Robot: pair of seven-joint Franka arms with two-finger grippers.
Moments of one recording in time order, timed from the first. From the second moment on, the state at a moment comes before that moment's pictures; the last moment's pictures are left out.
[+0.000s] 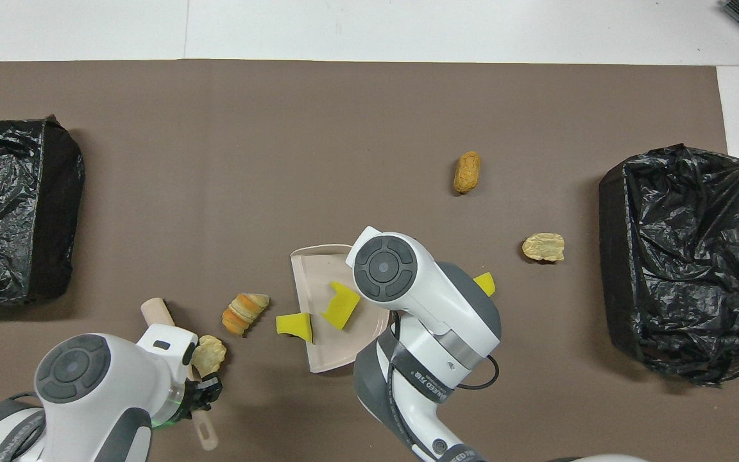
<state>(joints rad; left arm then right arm) -0.11 -0.38 -0.35 -2.57 -0.27 1.92 -0.67 0.55 0.25 0.08 -1.91 -0.24 2.00 -1.01</state>
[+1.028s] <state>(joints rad) -0.34 -0.11 -0.36 -2.28 -0.33 2.01 -0.56 0.55 0.25 0.08 -1.91 -0.24 1.98 -1.00</state>
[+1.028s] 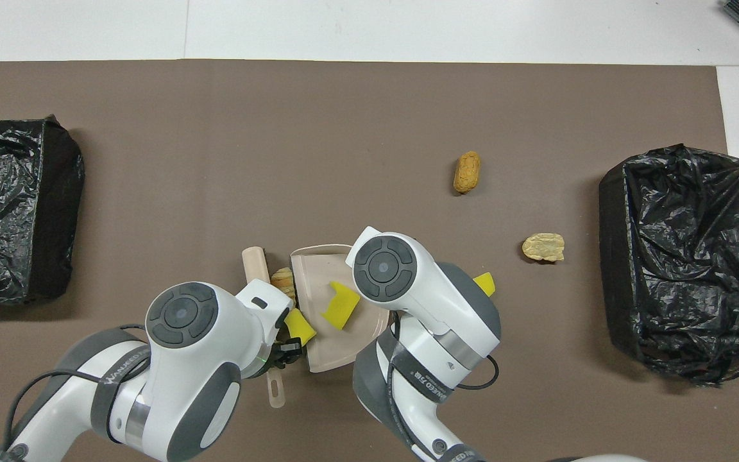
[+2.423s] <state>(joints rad) -0.17 -0.38 -0.34 -2.59 -0.26 1.98 -0.67 0.55 0.24 0.08 -1.92 -0.24 1.96 -0.99</state>
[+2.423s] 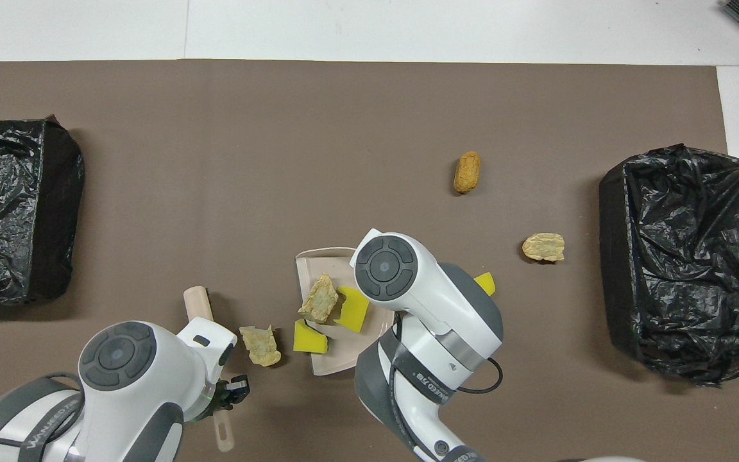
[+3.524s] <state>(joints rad) -0.43 -0.08 -0.36 -2.36 -0.35 2.26 -0.88 0.57 0.24 0.08 -1.93 -0.23 1.93 -0.82</state>
